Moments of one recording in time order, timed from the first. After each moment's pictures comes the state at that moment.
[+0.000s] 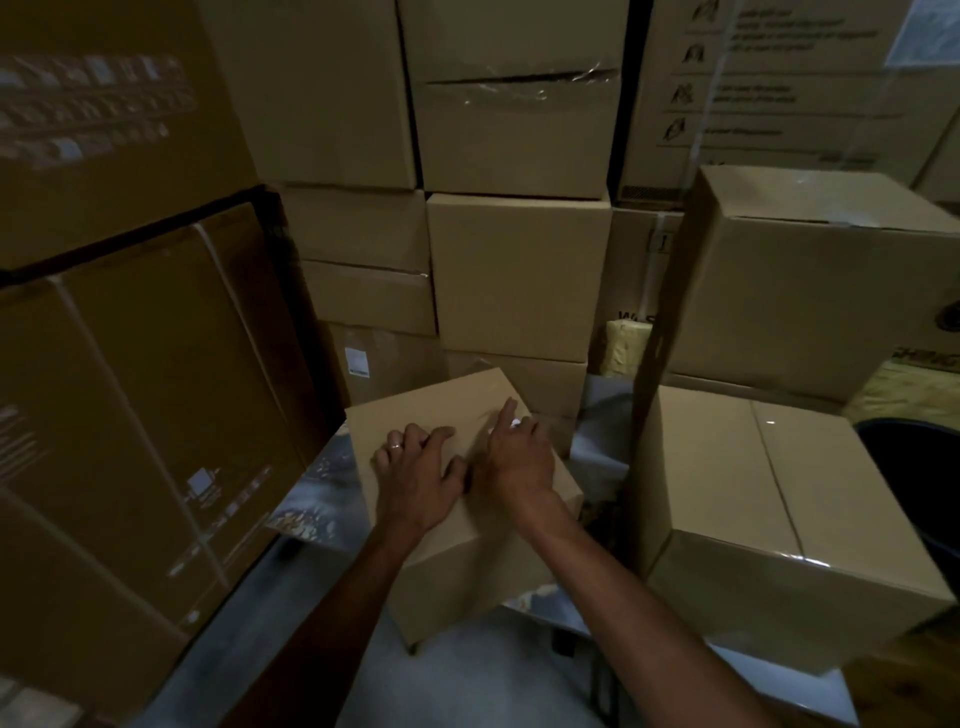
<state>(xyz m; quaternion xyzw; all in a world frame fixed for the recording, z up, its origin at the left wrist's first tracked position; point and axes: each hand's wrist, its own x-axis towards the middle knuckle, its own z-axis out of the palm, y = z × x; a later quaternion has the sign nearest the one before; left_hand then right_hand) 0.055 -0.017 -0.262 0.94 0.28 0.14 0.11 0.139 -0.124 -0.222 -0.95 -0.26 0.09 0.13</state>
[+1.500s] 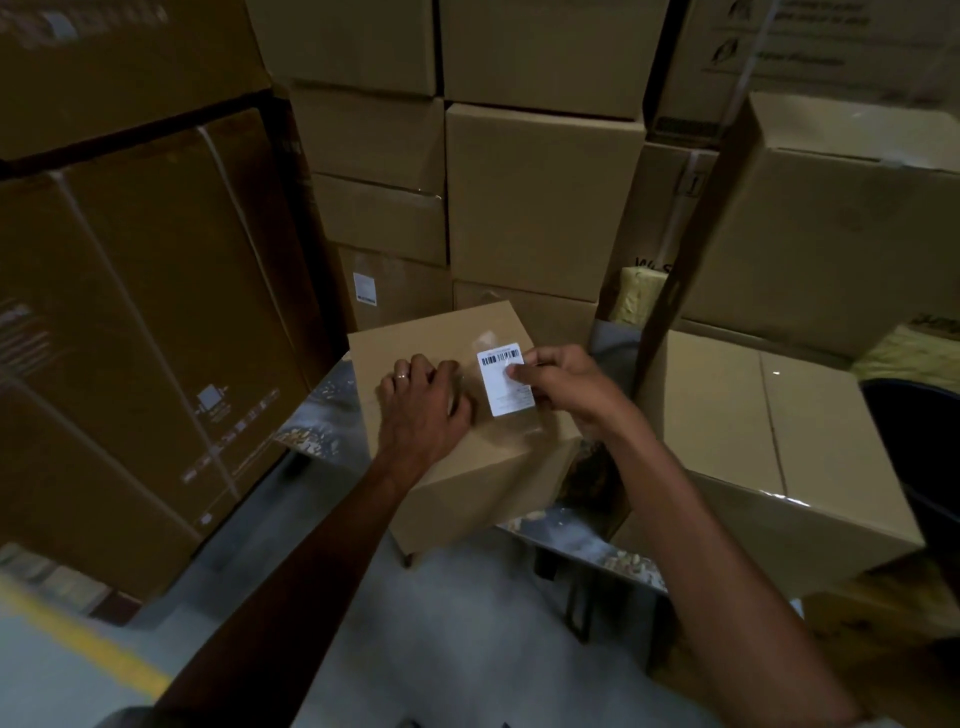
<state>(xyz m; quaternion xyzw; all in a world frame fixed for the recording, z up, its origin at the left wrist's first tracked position) 0.039 -0.033 -0.264 0.95 0.26 0.18 0.03 0.159 -0.192 -0.187 -0.76 -0.23 0.29 0.54</state>
